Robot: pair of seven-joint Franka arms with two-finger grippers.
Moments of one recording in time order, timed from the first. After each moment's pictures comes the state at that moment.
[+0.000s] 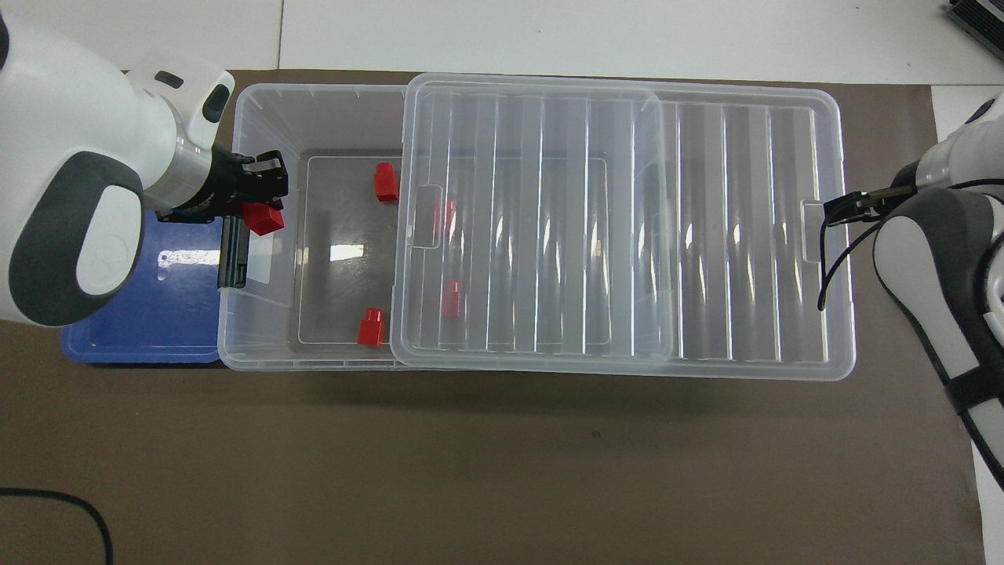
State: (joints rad) left arm -0.24 0.18 -0.09 -1.59 -0.02 1.90 -0.60; right arm 0.02 0.20 -0.11 -1.71 -0.09 1.99 -0.13
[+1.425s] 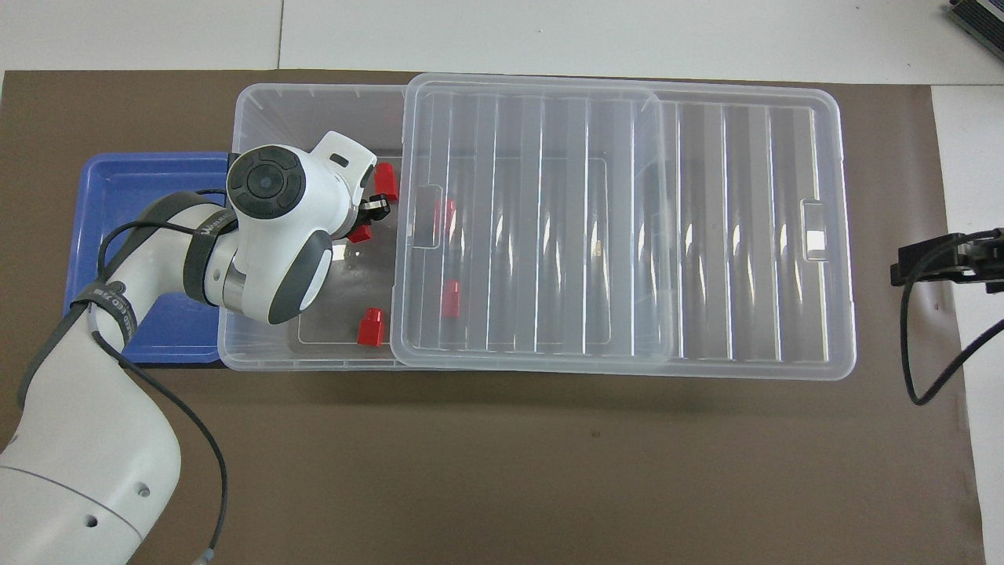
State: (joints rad) left arm -0.30 0.44 -0.07 -1.84 0.13 2.45 -0.65; right arm 0.05 -0.06 -0.08 -1.61 -0.02 1.52 0.07
